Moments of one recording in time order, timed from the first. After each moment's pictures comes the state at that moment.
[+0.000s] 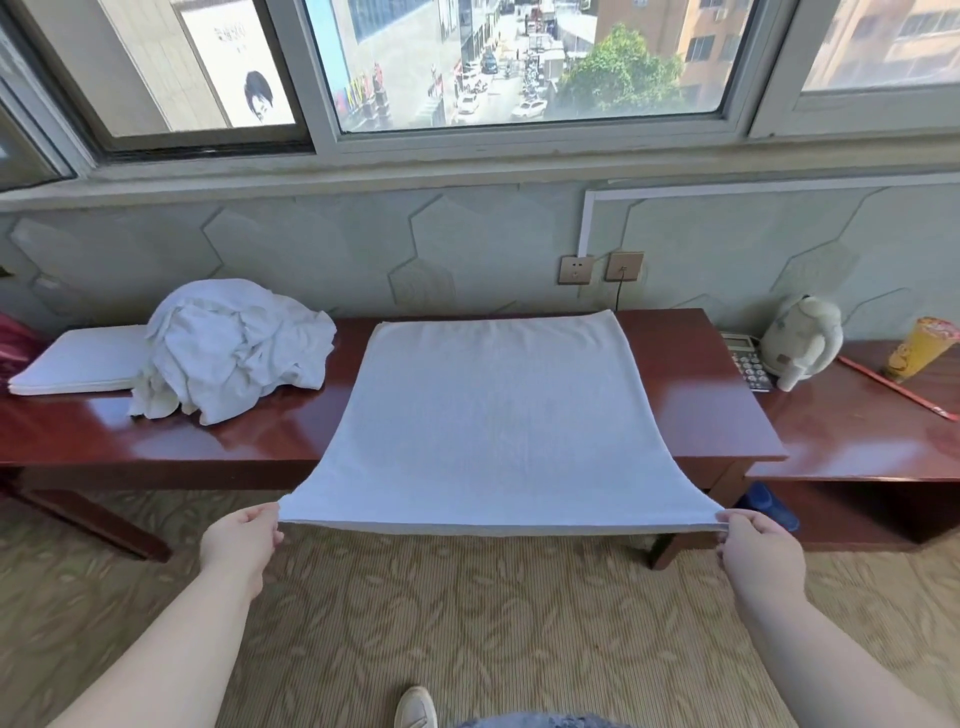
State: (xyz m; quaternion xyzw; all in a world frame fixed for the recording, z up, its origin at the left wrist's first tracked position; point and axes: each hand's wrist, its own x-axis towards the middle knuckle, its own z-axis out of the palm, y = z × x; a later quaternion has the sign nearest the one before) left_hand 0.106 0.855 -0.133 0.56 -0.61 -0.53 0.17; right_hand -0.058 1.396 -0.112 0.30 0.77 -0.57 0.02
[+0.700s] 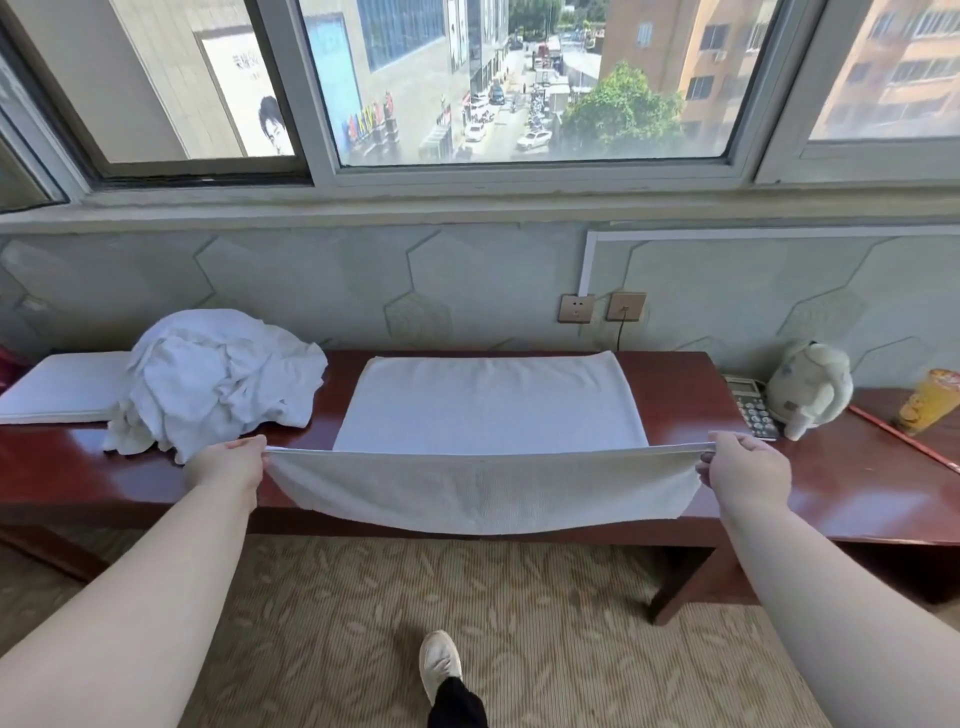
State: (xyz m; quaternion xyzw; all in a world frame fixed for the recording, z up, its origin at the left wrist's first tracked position) left_hand -0.038 0.796 -0.071 0.57 -0.56 -0.55 0.23; right_hand -0.220 1.350 -0.054 0.25 0.72 -0.65 -0.03
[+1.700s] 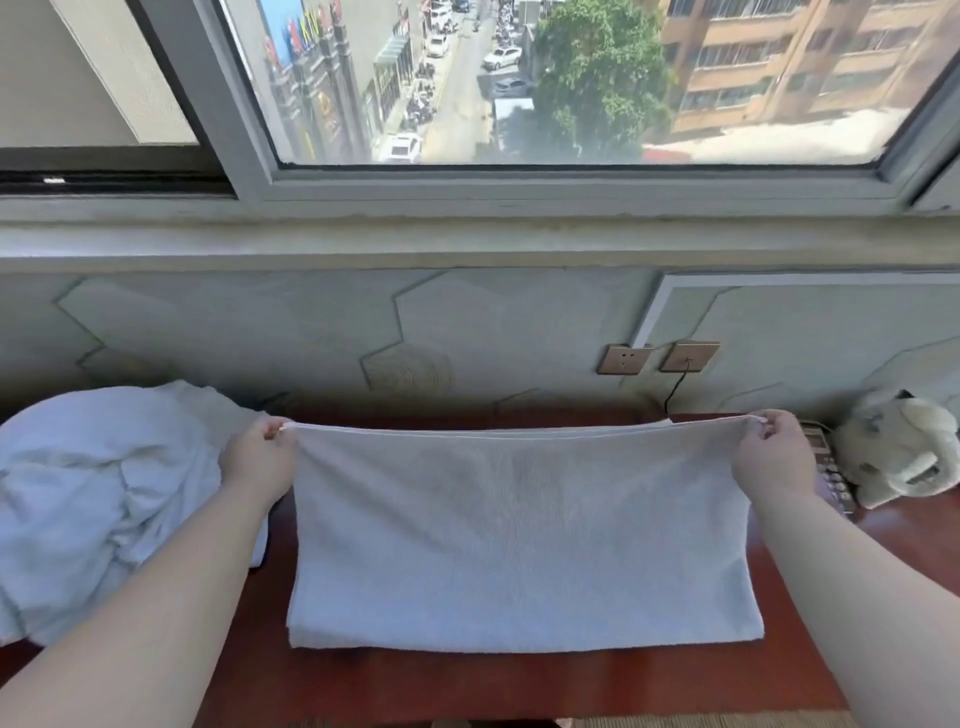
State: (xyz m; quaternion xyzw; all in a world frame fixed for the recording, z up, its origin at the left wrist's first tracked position) left_hand -0.331 0.652 -0.111 0.40 -0.82 -0.38 0.10; right_hand -0.513 1.214 -0.087 0.19 0.91 -0.36 -0.05
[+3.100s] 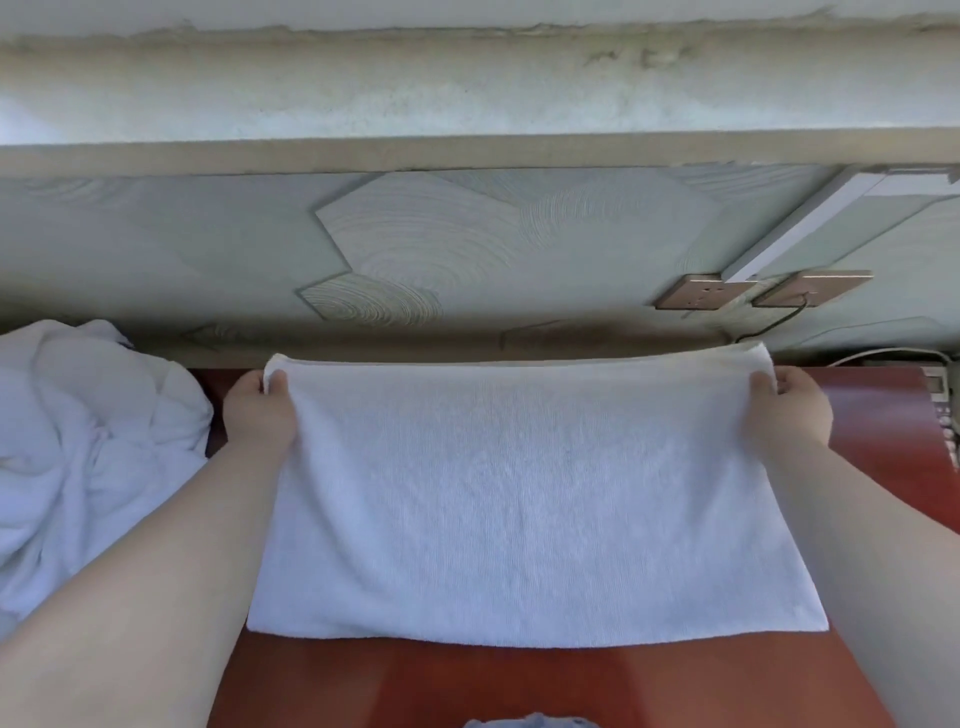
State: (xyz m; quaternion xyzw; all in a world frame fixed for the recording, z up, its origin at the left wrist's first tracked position) left_hand -0.456 0.634 -0.256 0.52 -0.79 -0.33 0.01; right_hand -0.654 1.194 -0.247 0.24 0.92 -0.28 0.11
